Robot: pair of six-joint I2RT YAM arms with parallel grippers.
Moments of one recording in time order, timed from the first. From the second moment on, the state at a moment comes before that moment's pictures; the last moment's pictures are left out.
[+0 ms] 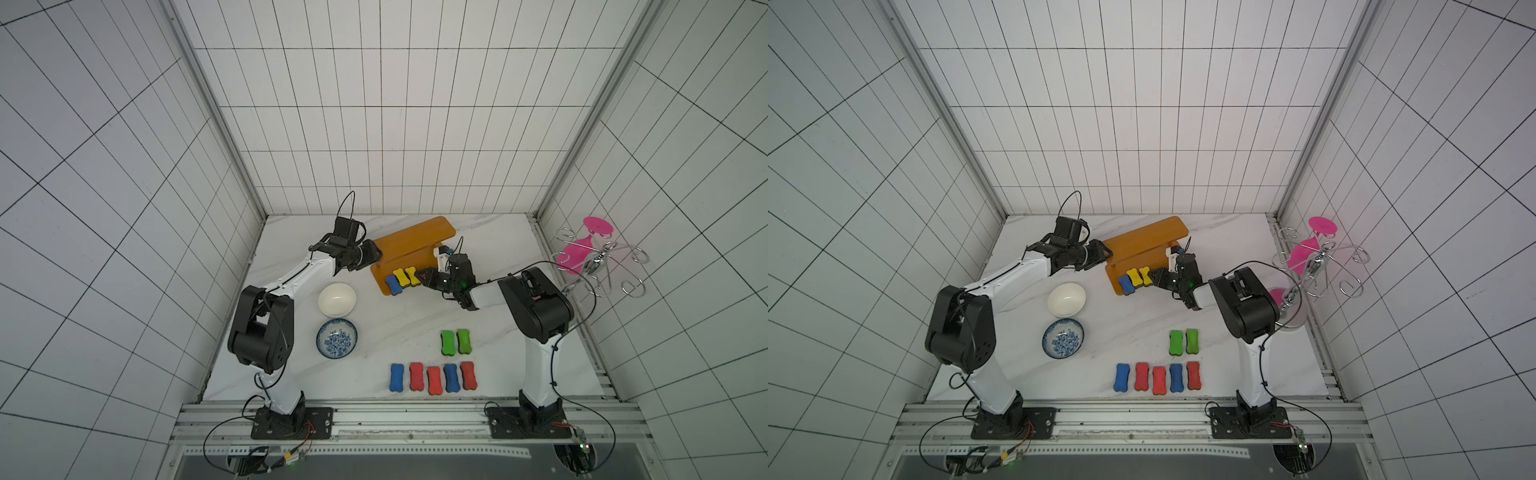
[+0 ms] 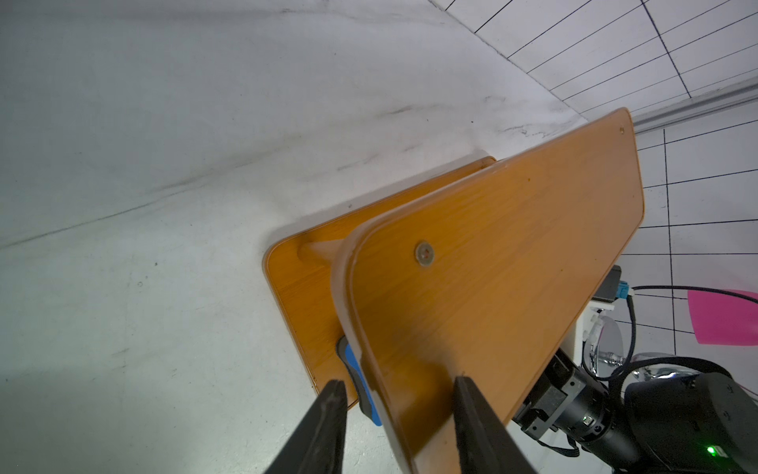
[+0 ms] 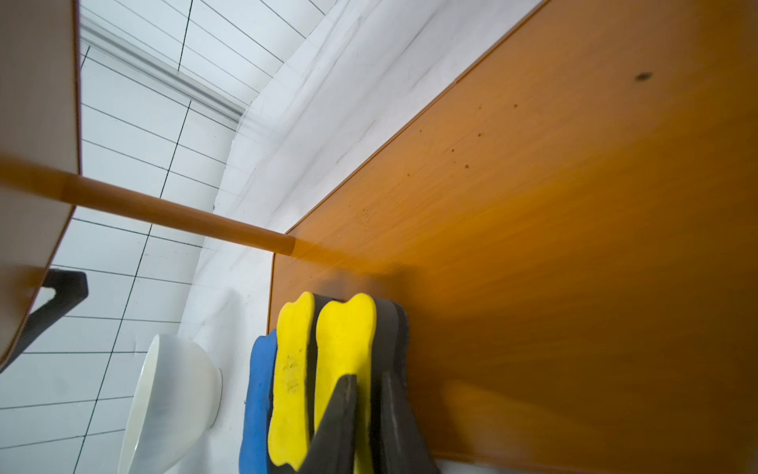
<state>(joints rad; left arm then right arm) -0.33 1.76 1.32 -0.38 0.32 -0.65 0.50 2.05 0.93 0.63 -0.44 0.70</state>
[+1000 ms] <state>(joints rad) -0.34 1.58 1.18 -0.41 0.32 -0.64 0.81 1.36 0.50 0.37 0.06 0.98</state>
